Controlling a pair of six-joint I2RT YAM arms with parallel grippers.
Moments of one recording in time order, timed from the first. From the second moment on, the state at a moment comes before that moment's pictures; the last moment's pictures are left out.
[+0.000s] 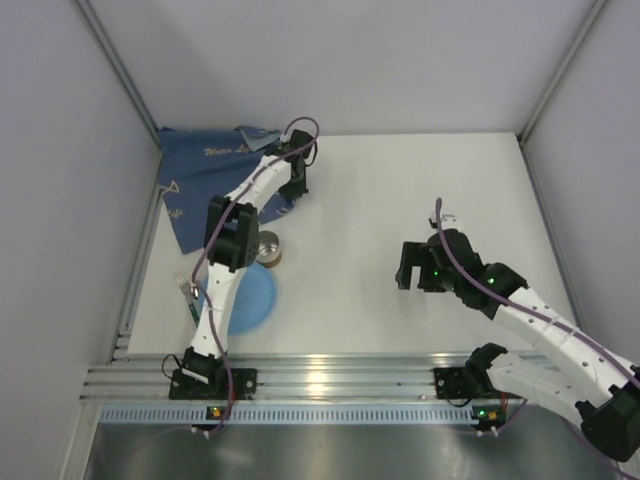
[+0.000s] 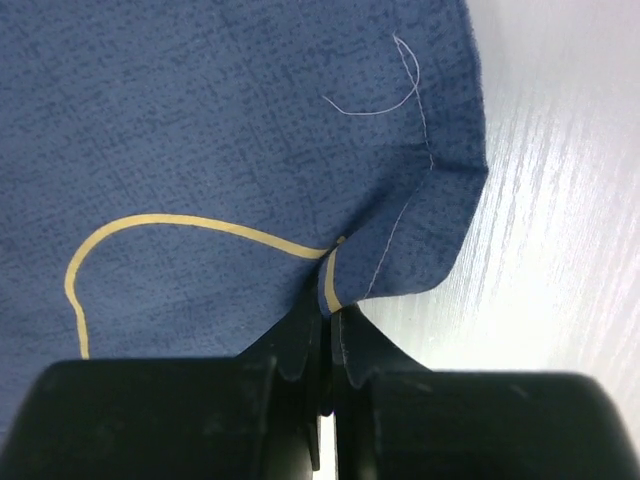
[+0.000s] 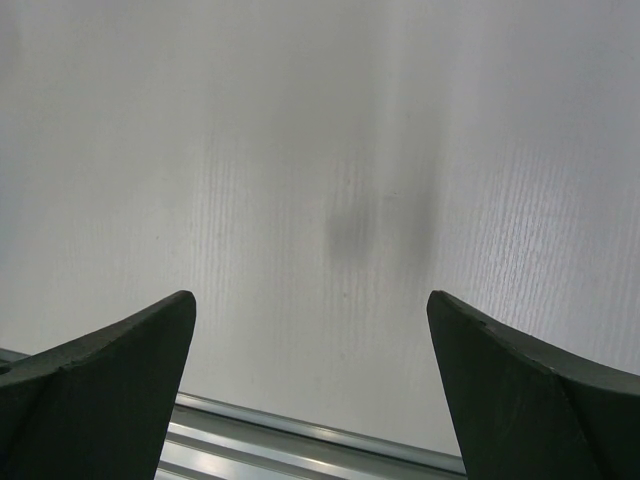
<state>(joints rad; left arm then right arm) -0.37 2.50 2.26 -0.88 -0.28 -0.36 0.63 0.89 0.74 -0.67 0.19 0.57</state>
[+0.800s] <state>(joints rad) -0.64 2.51 2.37 -0.43 0.37 -0.88 0.63 0.96 0.77 -0.66 0.18 0.61</state>
